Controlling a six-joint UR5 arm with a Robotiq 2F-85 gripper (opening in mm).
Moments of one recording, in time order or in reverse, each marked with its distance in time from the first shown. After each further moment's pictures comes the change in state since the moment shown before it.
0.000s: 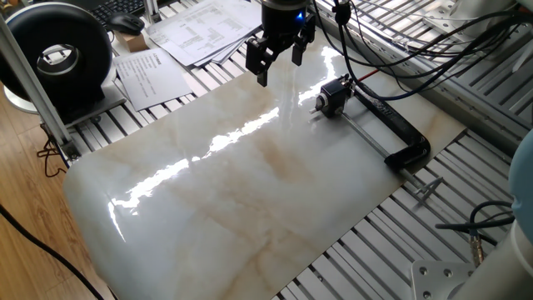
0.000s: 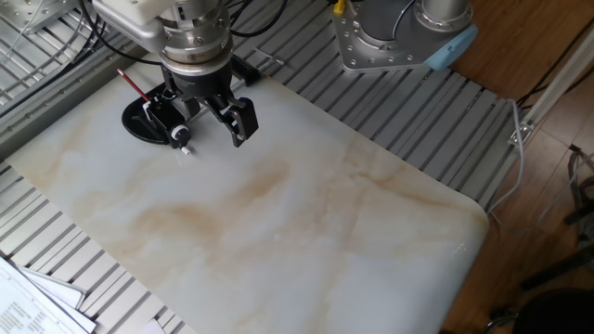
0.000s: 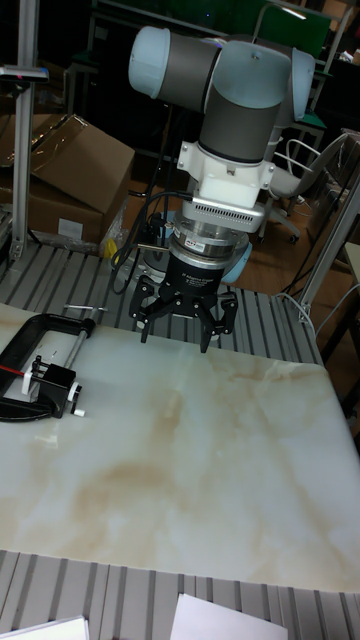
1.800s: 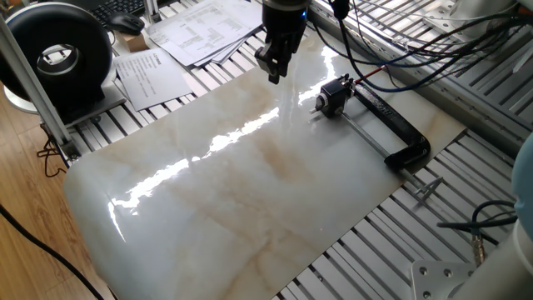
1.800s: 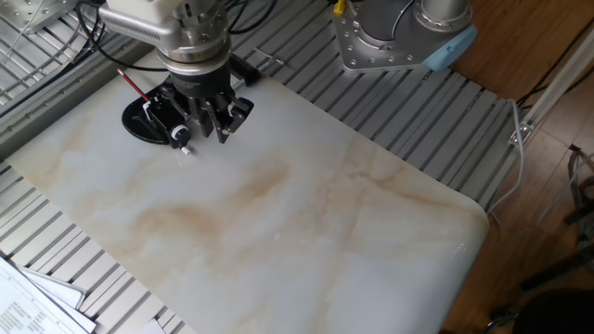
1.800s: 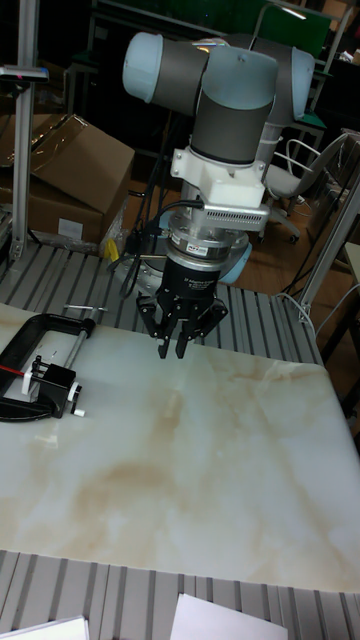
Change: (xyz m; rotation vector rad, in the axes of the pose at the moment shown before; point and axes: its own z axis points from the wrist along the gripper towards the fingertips) arm -0.003 0.002 0.007 -0.028 -0.033 -0.243
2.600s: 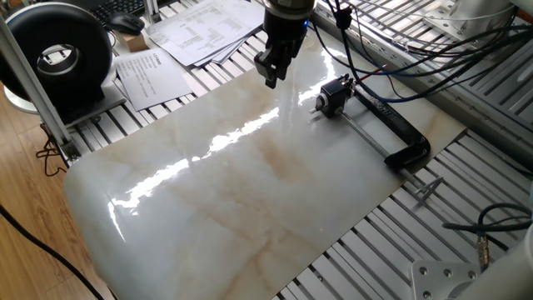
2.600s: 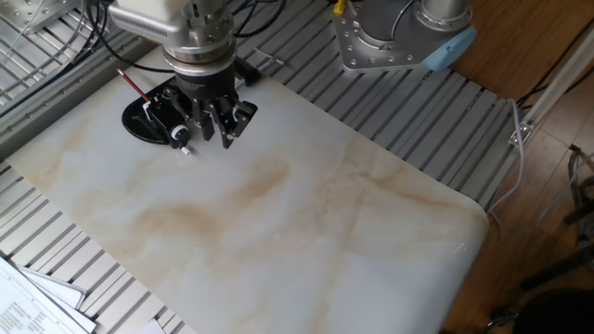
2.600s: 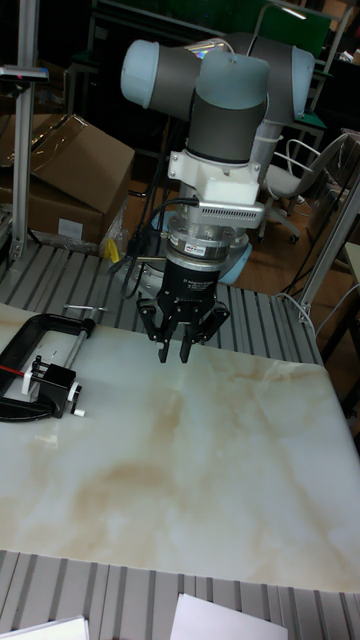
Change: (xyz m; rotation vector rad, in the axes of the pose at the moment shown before) arm -0.008 0.003 0.004 -0.021 -0.072 0.040
